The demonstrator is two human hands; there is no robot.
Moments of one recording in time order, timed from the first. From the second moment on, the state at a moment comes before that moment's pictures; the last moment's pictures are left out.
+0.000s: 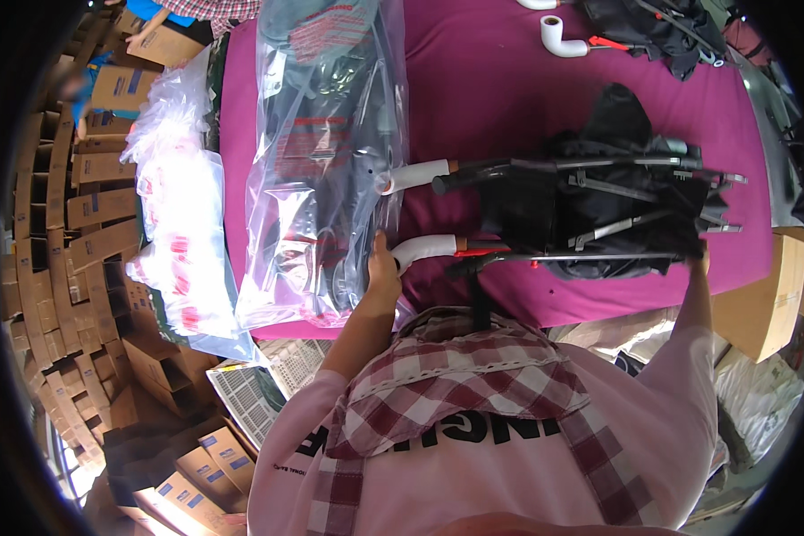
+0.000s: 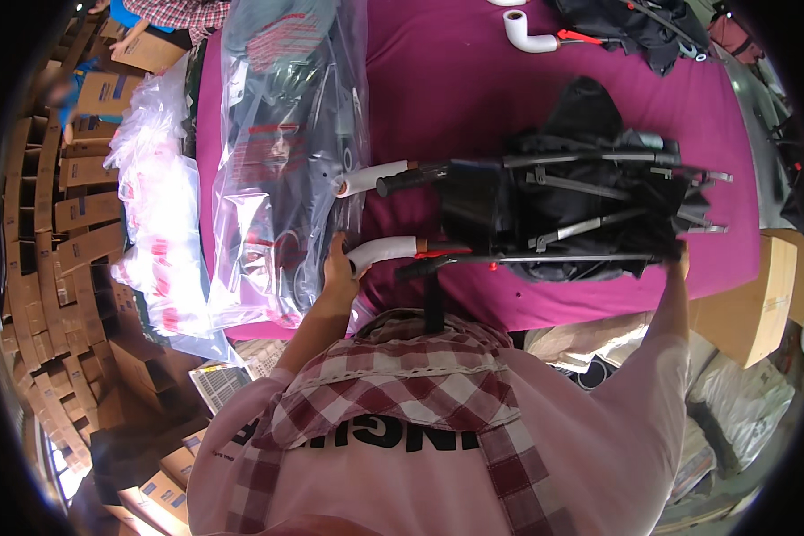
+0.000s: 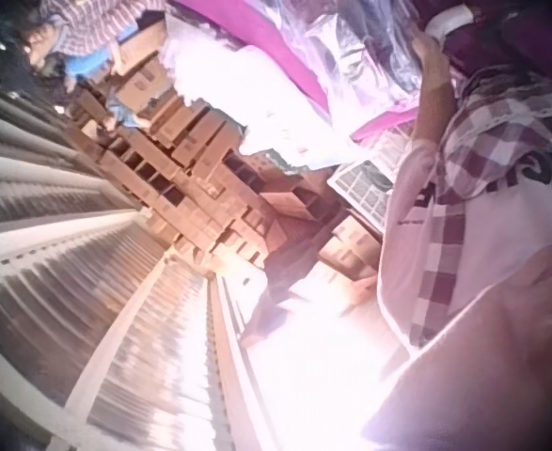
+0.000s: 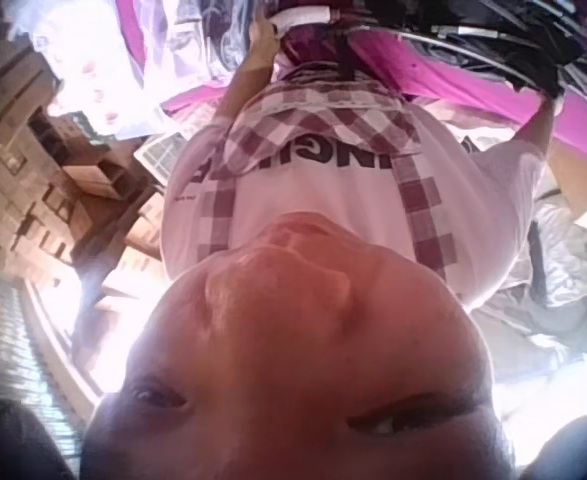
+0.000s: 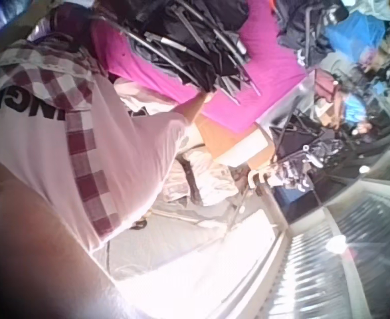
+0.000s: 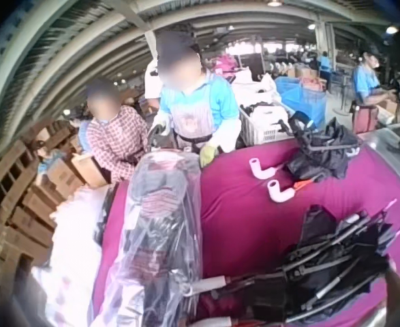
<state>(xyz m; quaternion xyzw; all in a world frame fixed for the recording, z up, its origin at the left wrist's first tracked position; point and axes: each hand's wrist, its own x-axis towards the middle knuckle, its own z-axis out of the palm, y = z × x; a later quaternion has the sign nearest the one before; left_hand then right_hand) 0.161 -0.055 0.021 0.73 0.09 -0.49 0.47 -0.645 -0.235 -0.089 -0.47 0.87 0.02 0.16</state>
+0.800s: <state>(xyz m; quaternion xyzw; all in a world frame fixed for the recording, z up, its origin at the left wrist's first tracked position) 0.244 -0.243 0.103 0.48 -0.13 -0.52 0.69 -0.457 -0.099 -0.018 -0.44 0.85 -0.09 0.28</state>
